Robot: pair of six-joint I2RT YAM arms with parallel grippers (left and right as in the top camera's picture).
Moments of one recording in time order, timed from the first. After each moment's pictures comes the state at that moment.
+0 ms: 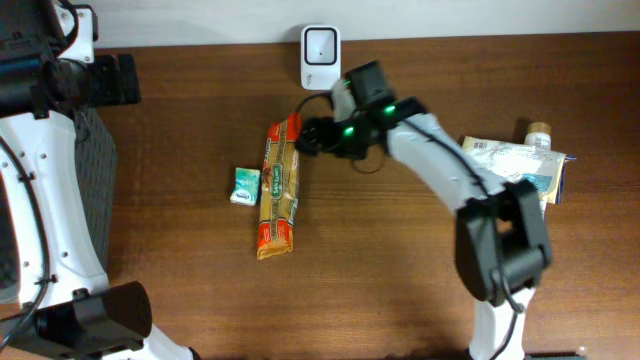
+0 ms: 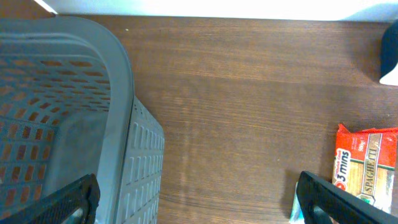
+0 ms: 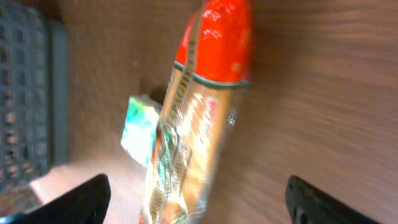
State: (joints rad) left arm 0.21 1.81 2.14 -1.21 -0.03 0.14; right arm 0.41 2.07 1.63 -0.60 -0.53 0.45
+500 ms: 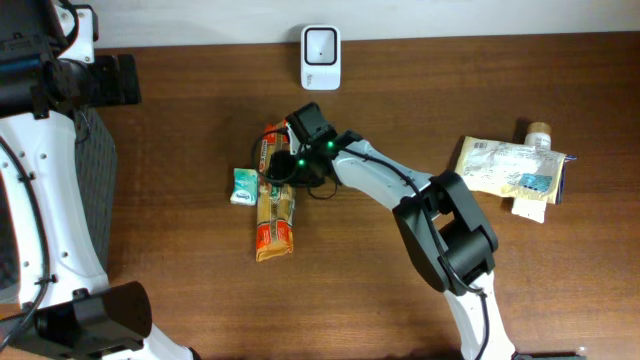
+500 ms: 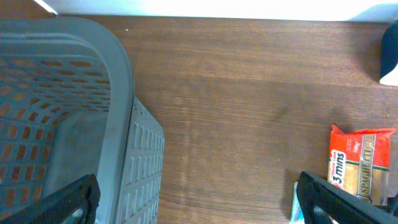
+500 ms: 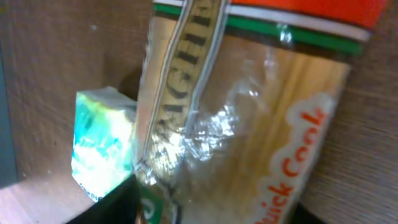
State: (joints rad) left arm 0.21 1.81 2.14 -1.21 -0.03 0.14; right arm 0.60 2.26 1.63 -0.43 -0.42 0.57
